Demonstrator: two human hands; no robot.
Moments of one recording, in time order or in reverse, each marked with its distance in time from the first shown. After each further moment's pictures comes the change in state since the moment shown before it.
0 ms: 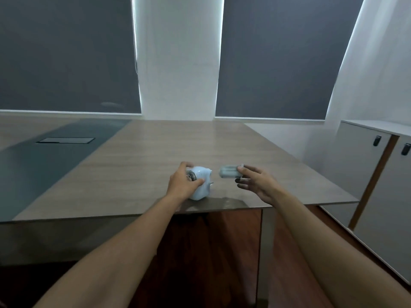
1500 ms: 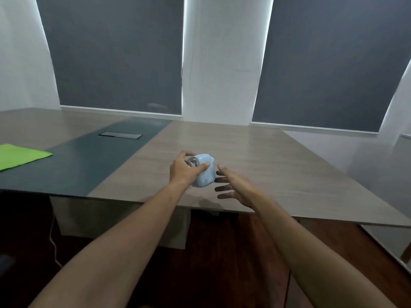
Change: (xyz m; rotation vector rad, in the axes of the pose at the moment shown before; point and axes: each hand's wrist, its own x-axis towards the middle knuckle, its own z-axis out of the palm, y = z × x) left_hand -0.010 -0.012 -0.107 -0.172 0.297 -0.083; right_hand -0.019 0.018 0.167 -0.313 -0.294 0.107
